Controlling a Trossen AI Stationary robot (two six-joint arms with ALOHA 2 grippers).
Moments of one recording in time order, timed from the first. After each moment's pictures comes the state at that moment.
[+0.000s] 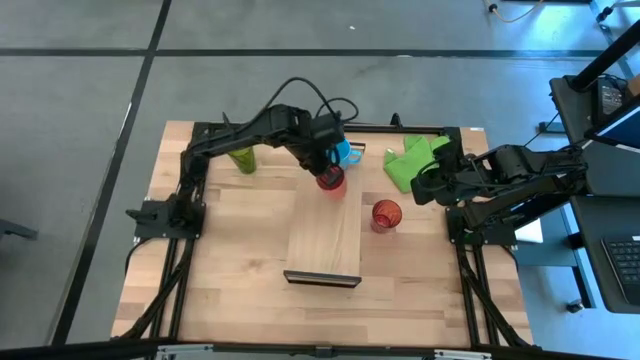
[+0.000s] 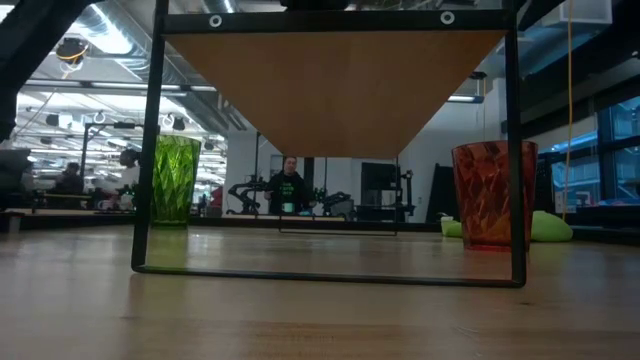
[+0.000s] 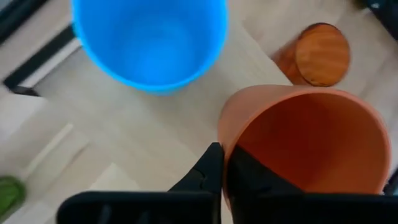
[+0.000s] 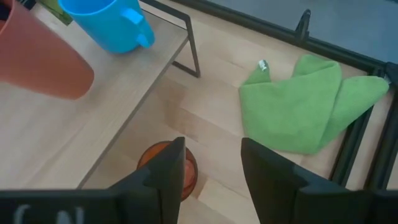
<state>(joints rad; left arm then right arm) 0.19 2.02 2.34 -1.48 -0.01 -0.60 0.26 1.17 1.50 -1.57 0.59 1.27</state>
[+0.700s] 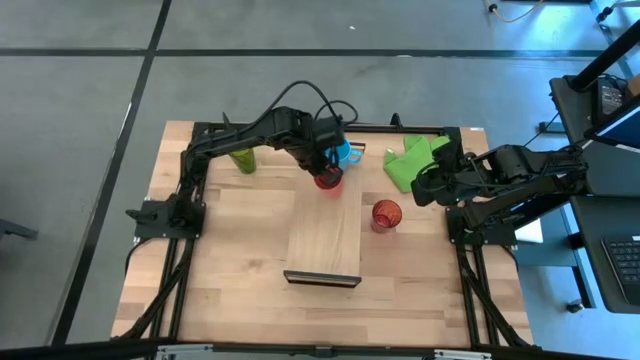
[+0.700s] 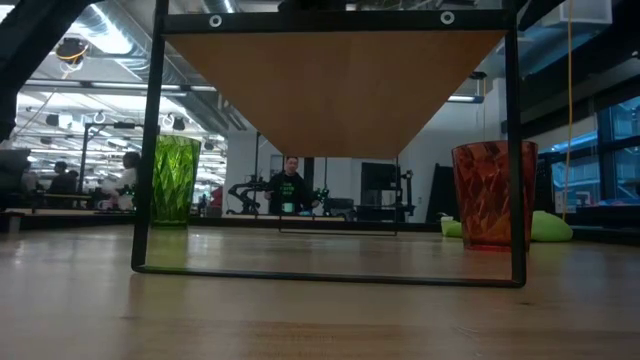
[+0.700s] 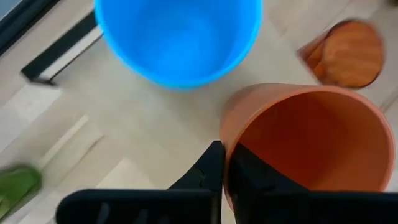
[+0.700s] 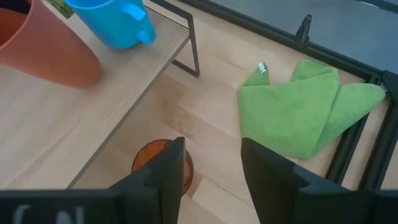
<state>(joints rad) 0.19 2.02 2.30 -1.47 -0.06 -0.63 0.26 1.17 1.50 -1.57 0.58 1.23</state>
